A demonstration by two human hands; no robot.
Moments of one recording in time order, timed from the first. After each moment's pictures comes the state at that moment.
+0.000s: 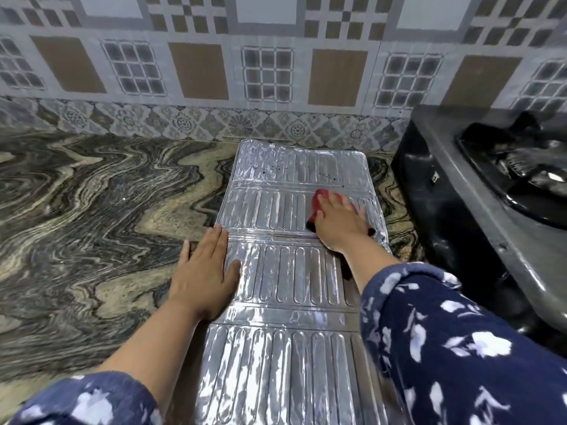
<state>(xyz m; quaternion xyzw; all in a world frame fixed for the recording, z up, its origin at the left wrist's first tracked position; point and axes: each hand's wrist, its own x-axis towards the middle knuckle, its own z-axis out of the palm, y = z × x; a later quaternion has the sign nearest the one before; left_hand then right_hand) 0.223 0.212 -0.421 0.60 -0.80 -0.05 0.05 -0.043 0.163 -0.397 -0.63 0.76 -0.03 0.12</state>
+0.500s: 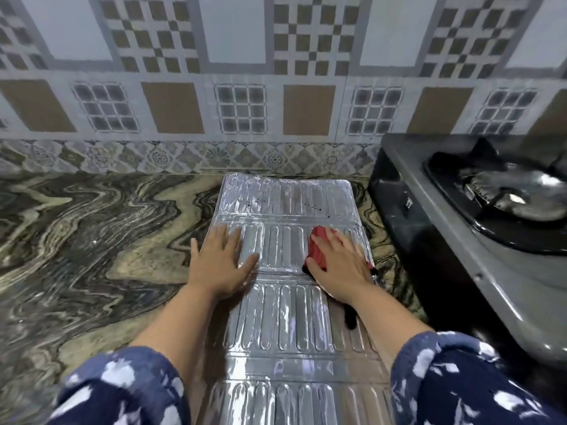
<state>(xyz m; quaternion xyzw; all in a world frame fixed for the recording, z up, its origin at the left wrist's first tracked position) 0.165 0.139 -0.395 0.60 -0.80 -0.10 0.03 -0.066 0.206 -0.394 -0.66 0.74 -0.09 0.09</state>
